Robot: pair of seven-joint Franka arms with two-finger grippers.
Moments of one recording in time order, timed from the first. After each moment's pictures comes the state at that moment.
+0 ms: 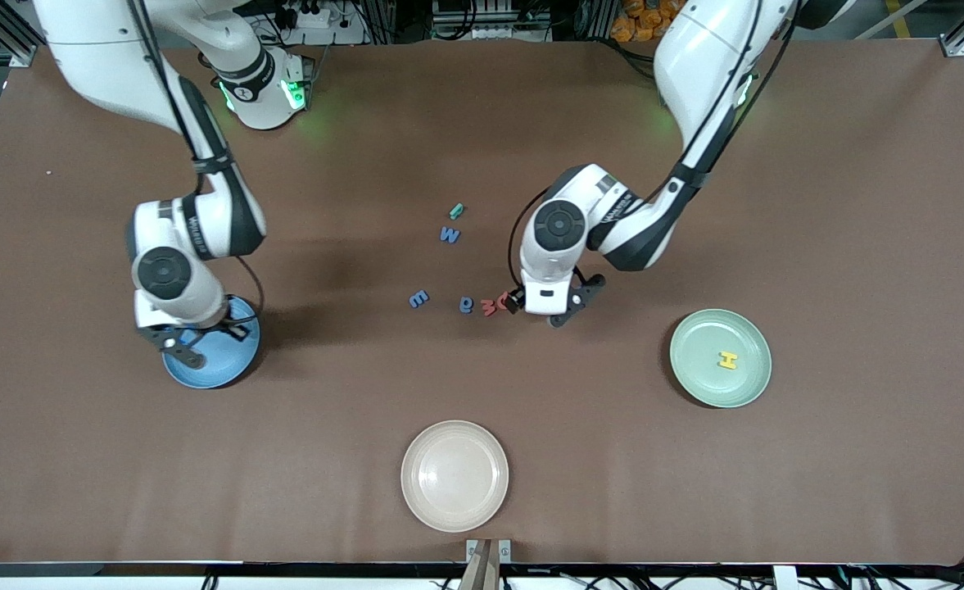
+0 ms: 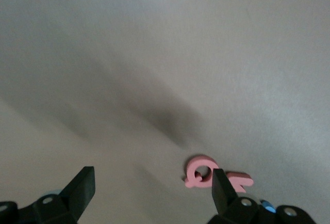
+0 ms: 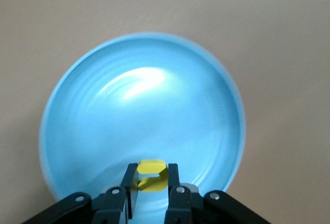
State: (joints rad) left arm -0.51 0.67 -0.25 -1.68 0.09 2.28 -1.53; right arm 0.35 0.44 -0.31 -2.02 -0.20 2.35 0.76
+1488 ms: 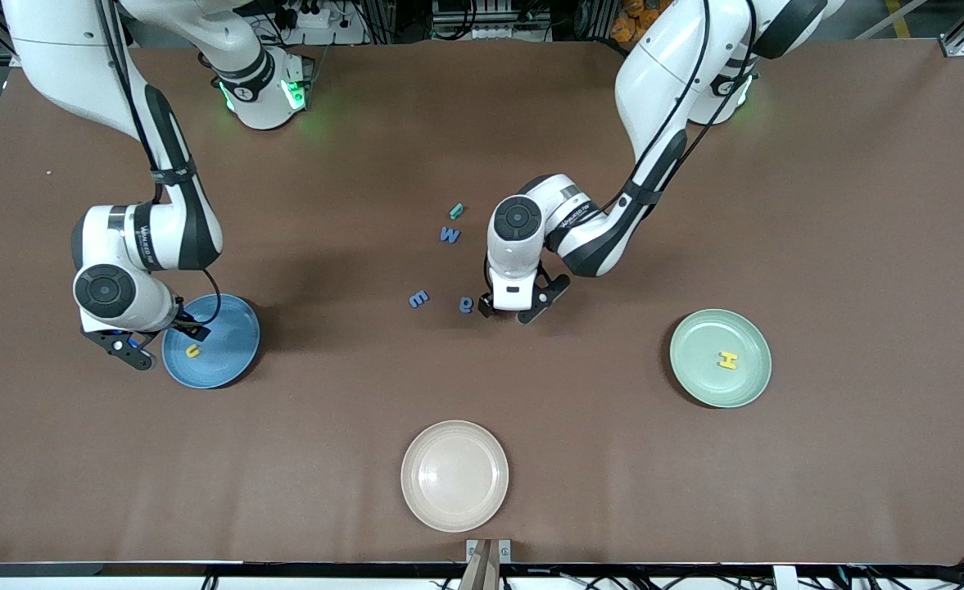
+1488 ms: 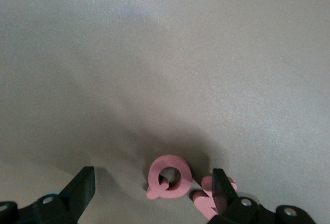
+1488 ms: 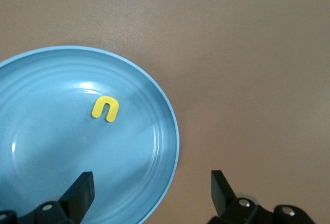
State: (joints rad) left arm -0.58 0.78 -0.23 -1.63 0.22 2.40 -1.65; right arm 0.31 0.45 -0.35 -1.97 -0.20 2.20 0.70
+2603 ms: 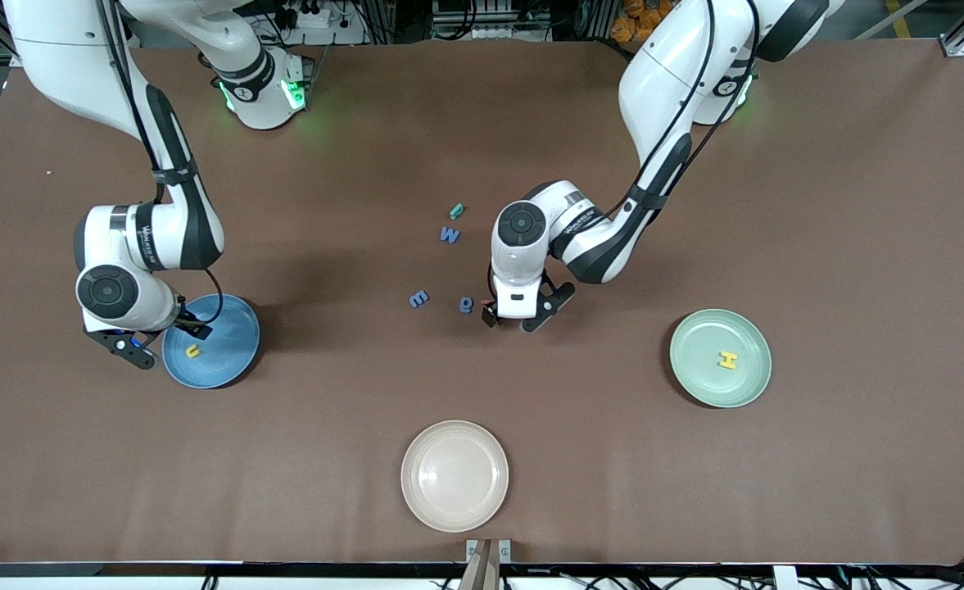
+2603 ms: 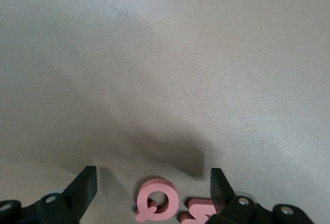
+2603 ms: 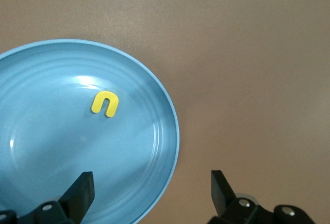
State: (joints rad) left arm -0.57 0.79 -0.22 -1.60 0.25 2.40 -1.65; right arm 0.31 0.45 -0.34 -1.97 -0.20 2.19 0.70
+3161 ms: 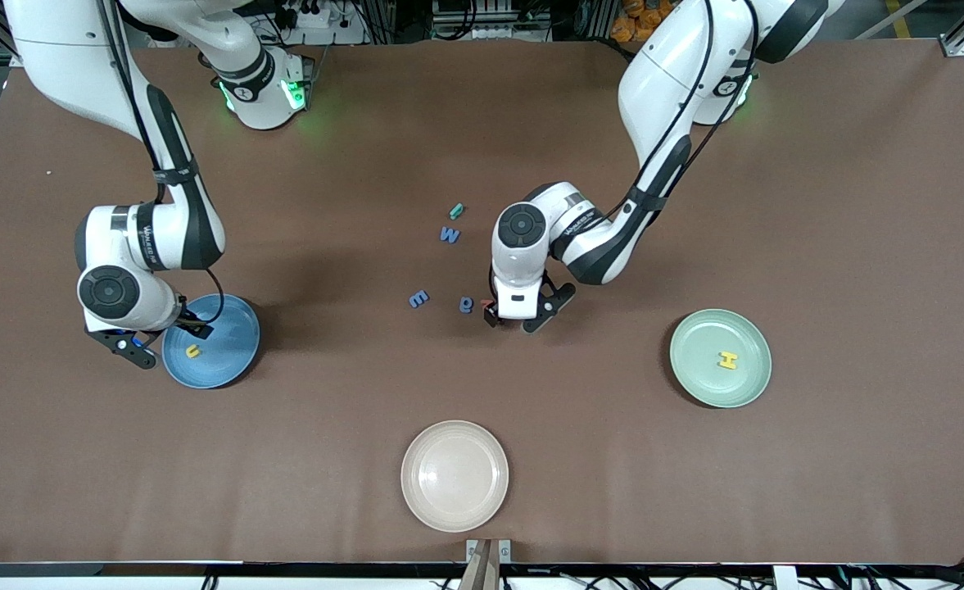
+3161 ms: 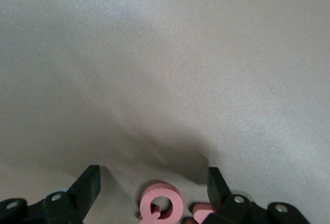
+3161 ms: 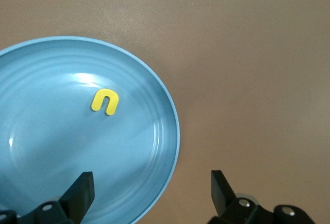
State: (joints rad) left arm -0.57 0.80 -0.22 -1.60 0.25 2.40 -1.65; right arm 0.31 0.45 -0.34 -1.98 -0.20 2.19 0.70
